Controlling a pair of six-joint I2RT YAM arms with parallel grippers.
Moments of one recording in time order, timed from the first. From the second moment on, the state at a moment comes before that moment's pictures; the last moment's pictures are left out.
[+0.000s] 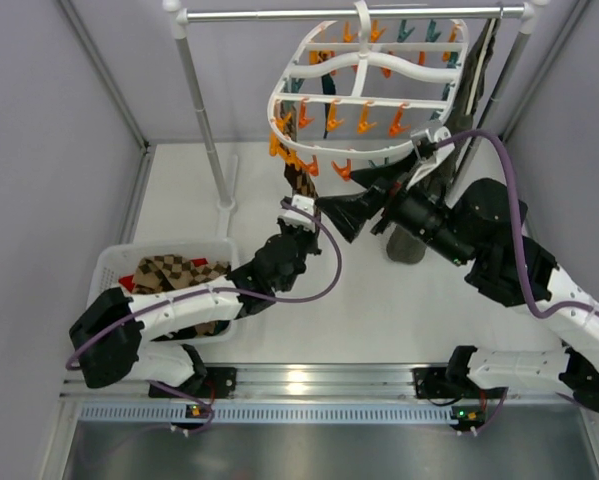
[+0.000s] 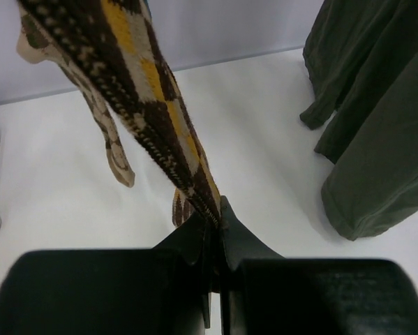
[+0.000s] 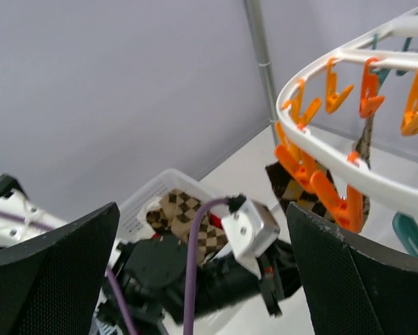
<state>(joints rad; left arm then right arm) -0.98 1.32 0.76 0.53 -0.61 -0.10 1.06 1.02 1.44 -0.28 0.14 0.29</state>
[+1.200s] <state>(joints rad) -1.16 1.51 0.93 0.53 -0.85 -0.02 1.18 1.50 1.86 -0.64 0.96 0.05</state>
